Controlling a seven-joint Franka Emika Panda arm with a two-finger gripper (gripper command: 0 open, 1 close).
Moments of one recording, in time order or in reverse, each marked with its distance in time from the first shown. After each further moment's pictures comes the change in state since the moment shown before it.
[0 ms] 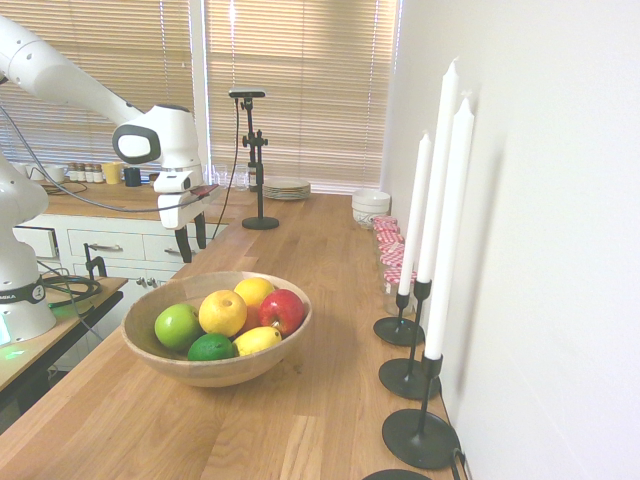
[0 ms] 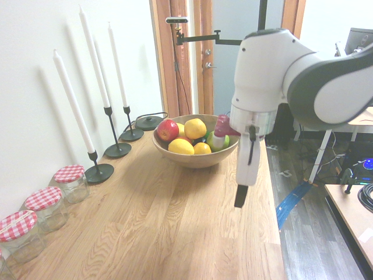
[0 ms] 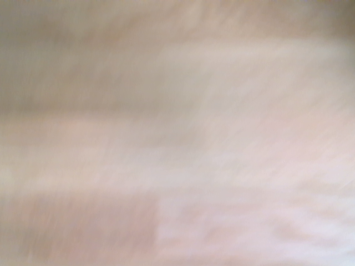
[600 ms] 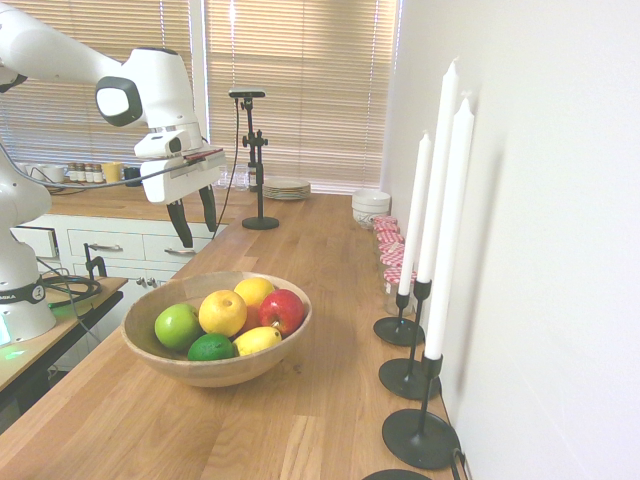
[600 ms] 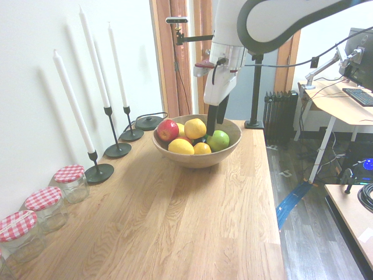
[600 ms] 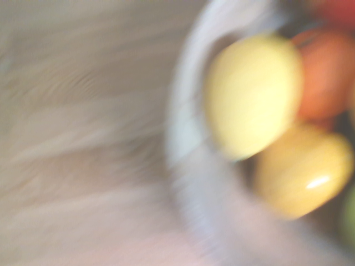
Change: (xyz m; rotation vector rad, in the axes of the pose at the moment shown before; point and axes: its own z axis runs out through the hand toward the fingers) arm 0.168 0.066 -0.080 0.056 0.032 0.179
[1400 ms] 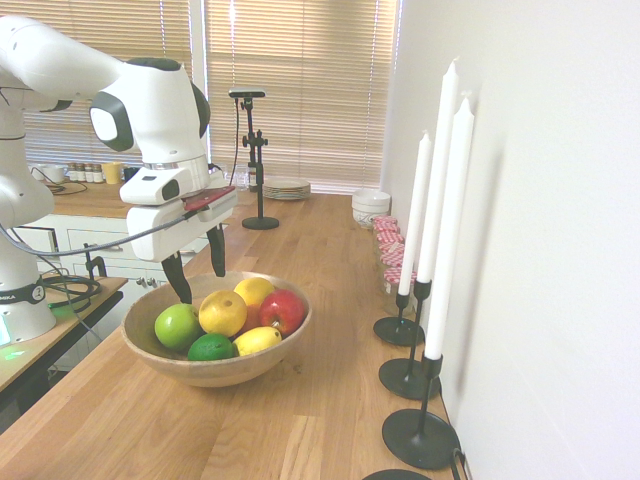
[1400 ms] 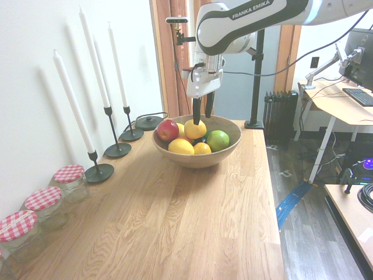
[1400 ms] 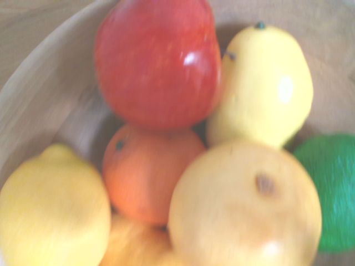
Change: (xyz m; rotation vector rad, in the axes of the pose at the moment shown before) arm 0.138 0.016 0.057 -0.036 -0.081 0.082
